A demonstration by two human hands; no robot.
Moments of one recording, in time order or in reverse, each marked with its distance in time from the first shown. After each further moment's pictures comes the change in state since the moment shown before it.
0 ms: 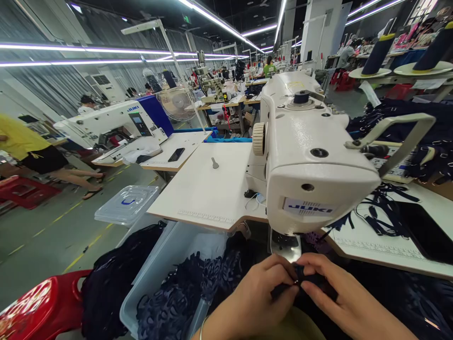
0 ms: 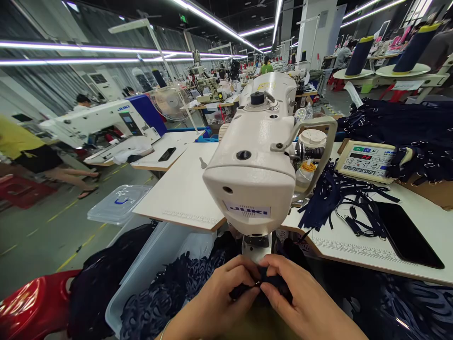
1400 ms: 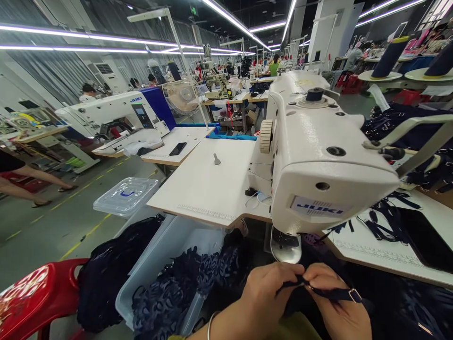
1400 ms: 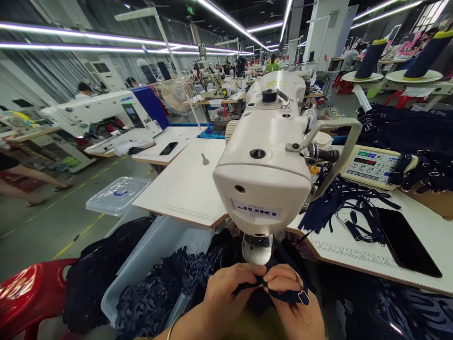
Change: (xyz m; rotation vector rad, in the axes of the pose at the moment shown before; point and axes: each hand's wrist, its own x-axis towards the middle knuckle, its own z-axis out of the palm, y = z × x) left_hand -0.001 -0.020 0.034 0.168 0.446 0.320; right_hand -0.003 0.010 0.043 0.301 0.527 -0.422
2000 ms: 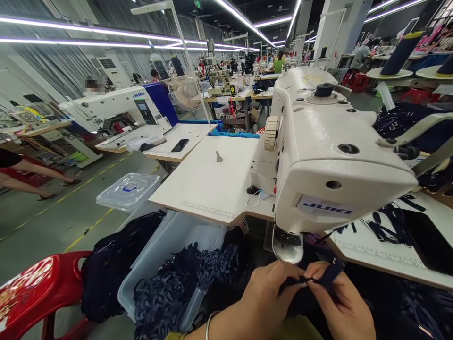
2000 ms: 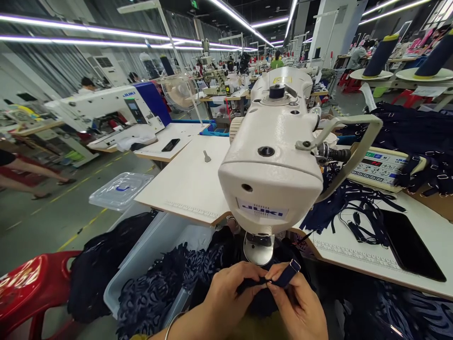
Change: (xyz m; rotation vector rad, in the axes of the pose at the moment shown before) left_hand -0.010 0.002 0.002 0.003 -0.083 -0.203; right_hand -0.006 -0.010 0.001 0.023 0.082 0.412
